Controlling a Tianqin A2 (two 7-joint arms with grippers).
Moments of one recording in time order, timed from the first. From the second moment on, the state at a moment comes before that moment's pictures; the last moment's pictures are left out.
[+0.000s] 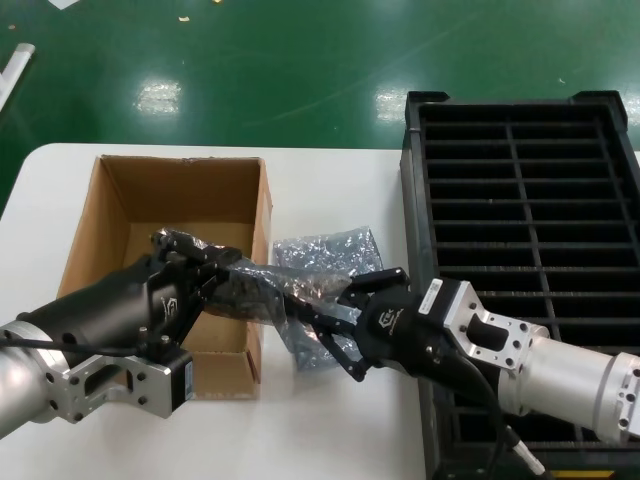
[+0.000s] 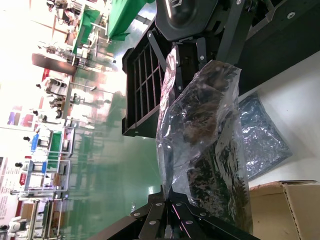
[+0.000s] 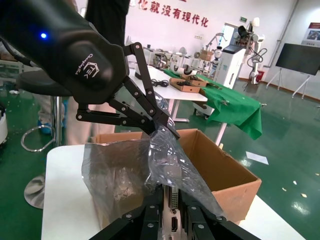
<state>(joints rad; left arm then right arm) -0.20 -0.74 1.66 -2.01 -0.93 0.68 0.06 0.57 0.43 -2.11 1.53 1.47 -0.66 0.26</state>
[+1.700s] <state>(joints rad) -0.20 -0.74 1.66 -2.01 -0.93 0.68 0.06 0.53 0.46 -2.04 1.59 1.44 -0.66 0.28</state>
